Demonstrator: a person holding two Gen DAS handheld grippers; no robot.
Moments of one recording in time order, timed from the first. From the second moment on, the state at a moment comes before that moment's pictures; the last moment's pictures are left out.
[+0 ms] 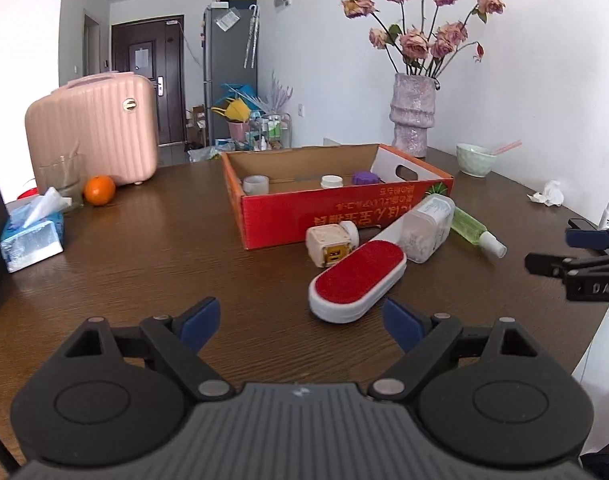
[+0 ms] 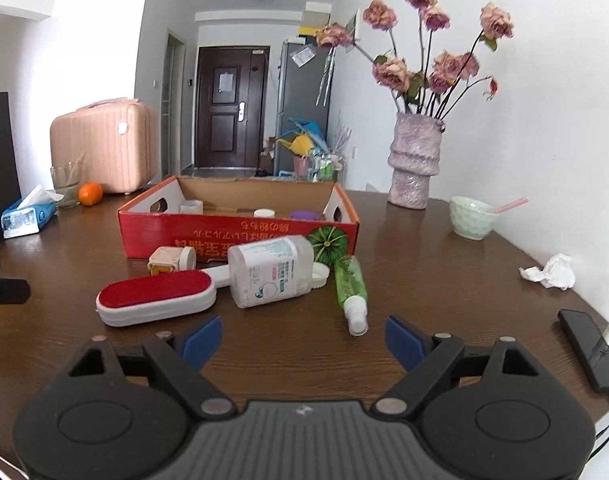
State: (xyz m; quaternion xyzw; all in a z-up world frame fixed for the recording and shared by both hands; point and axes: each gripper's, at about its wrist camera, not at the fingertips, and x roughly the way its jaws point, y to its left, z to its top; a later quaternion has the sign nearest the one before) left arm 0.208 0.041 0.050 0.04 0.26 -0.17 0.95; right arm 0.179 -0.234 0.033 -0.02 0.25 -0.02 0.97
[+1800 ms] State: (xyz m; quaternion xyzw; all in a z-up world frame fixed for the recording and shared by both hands) left arm 0.201 -0.068 0.011 -0.13 0.35 -0.24 0.90; right arm 0.177 -0.295 -0.009 0.14 0.30 0.18 0.93
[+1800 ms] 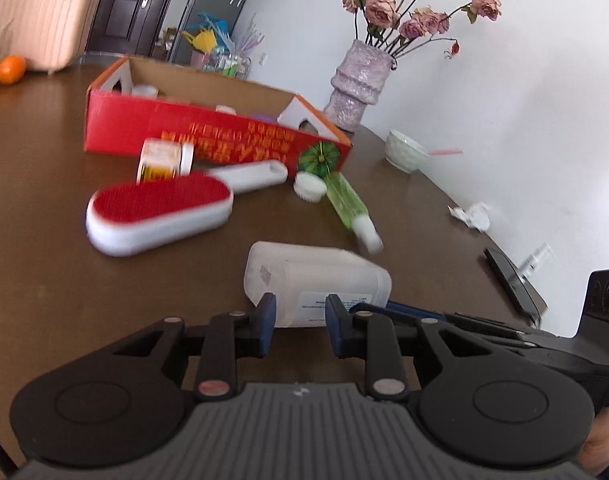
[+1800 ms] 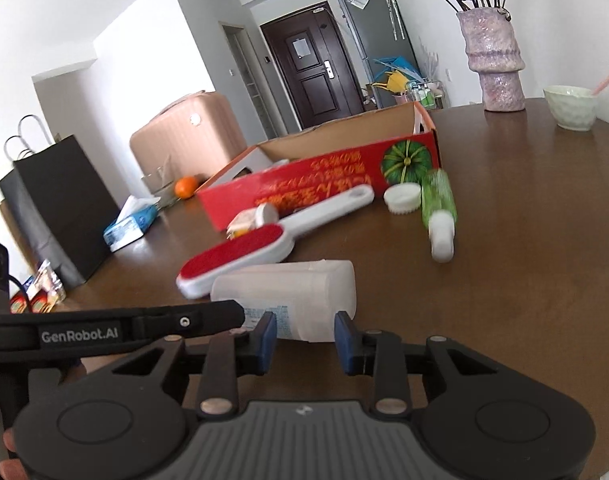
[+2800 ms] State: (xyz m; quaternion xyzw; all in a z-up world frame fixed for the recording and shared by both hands) left arm 0.238 -0.059 0.001 -0.17 0.36 -0.28 0.87; right arm 0.232 -0.324 -0.020 0.25 0.33 0.21 0.88
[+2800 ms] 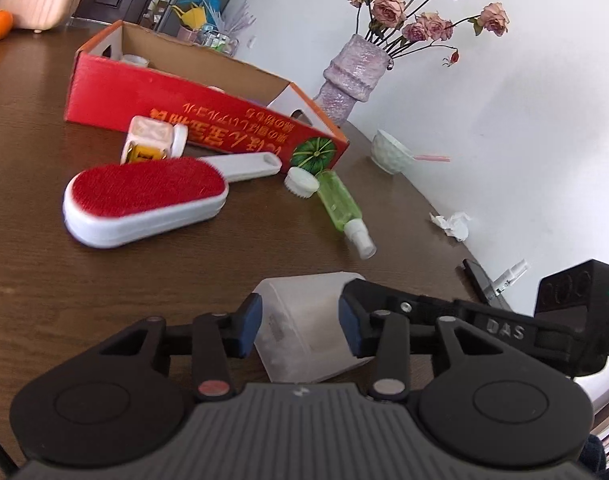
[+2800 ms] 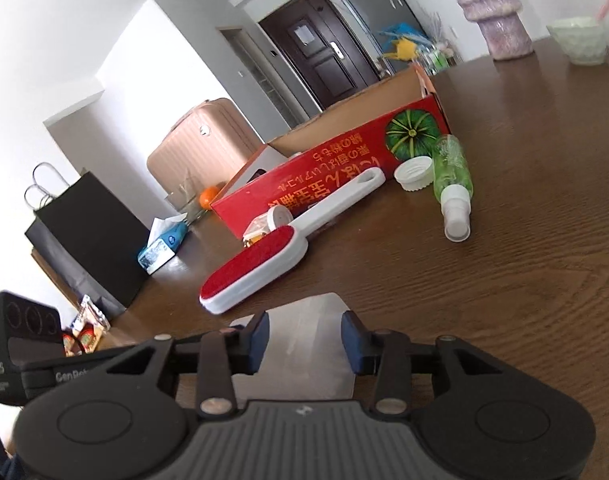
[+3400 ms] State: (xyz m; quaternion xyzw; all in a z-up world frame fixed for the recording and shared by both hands) left arm 0.345 -0.097 0.081 -0.07 0.19 -0.29 0.94; right arm 0.350 -0.335 0.049 0.20 0.22 0.22 0.93
